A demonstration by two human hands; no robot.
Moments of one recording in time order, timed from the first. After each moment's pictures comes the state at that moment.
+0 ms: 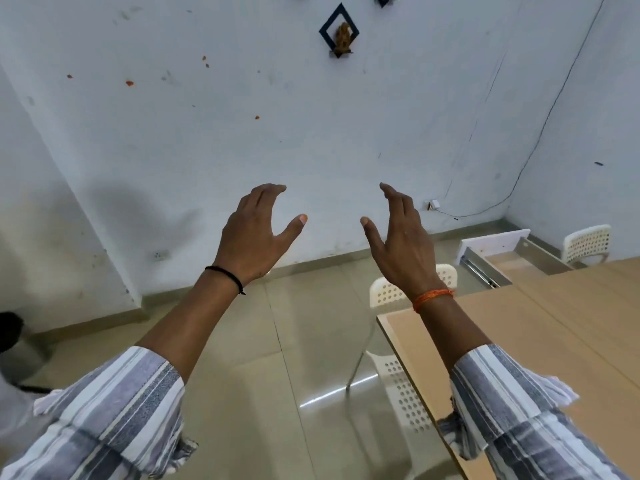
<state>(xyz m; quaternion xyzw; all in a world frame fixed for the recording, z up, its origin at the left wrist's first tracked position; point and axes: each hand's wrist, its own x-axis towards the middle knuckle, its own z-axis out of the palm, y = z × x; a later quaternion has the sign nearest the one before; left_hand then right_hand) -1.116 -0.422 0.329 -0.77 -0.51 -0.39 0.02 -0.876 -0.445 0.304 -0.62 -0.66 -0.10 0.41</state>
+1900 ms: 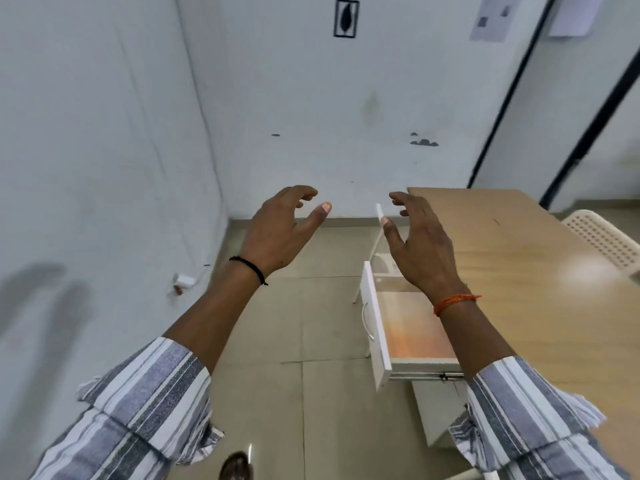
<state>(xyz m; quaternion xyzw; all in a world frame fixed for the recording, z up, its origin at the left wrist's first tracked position) -0.372 0.399 0.319 -0.90 0.08 -0.23 -0.36 -0.349 0.167 0.290 -0.90 -0.14 -0.27 0.31</state>
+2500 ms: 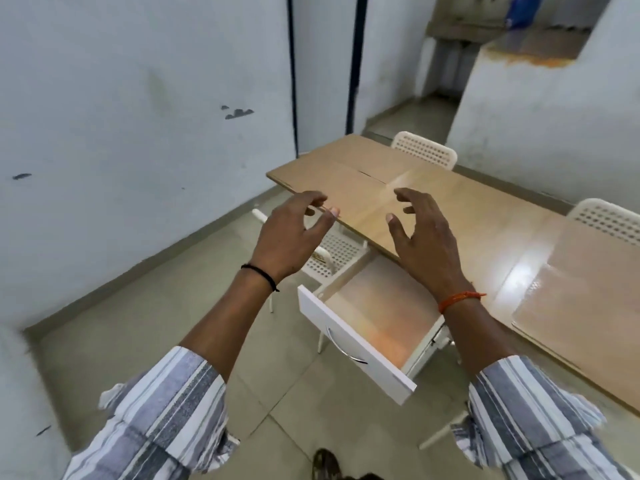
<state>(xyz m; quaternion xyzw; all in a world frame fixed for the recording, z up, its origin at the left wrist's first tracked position) -0.076 0.348 0.286 -0.80 0.41 -0.02 -0.43 -0.217 0.175 0.261 -0.88 0.21 -0.36 0.23</state>
